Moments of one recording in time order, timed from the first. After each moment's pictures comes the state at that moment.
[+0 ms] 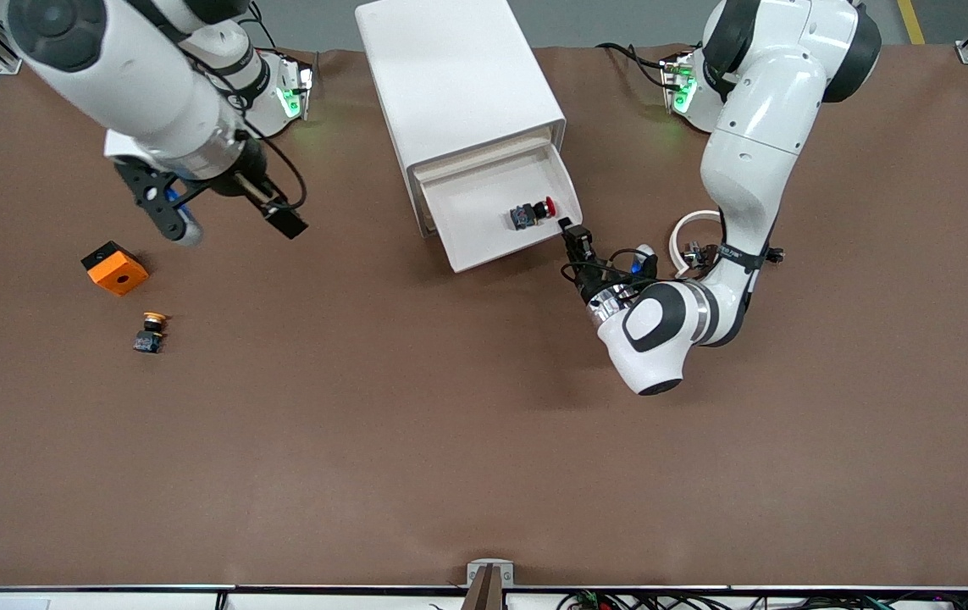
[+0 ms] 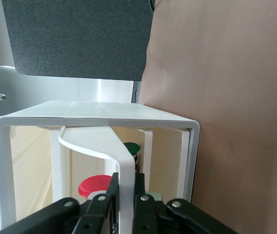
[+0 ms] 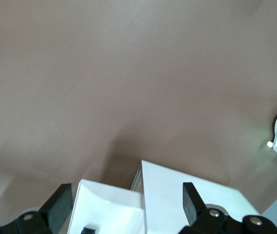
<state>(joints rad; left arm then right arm) -0.38 0.91 -0.03 -1.38 -0.78 1.20 -2.22 0.51 0.09 -0.03 -1.54 0.13 1.52 1.40</state>
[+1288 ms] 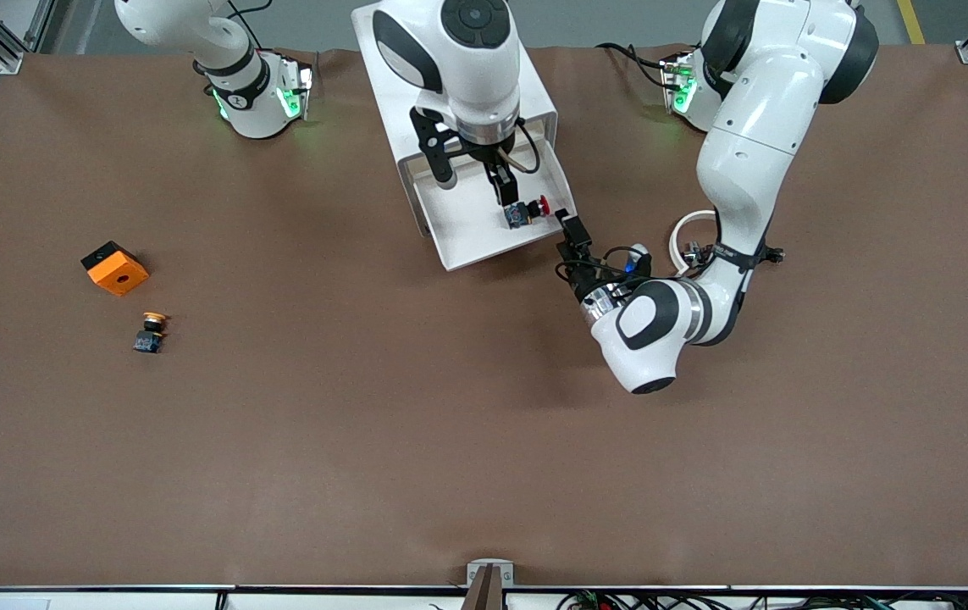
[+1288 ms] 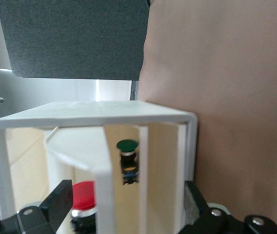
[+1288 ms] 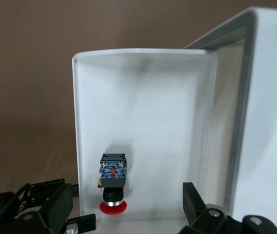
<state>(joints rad) -0.38 0.92 -0.07 -1.37 -0.80 1.22 -2.21 0.96 0.37 -0.03 -1.54 0.13 1.87 2.09</state>
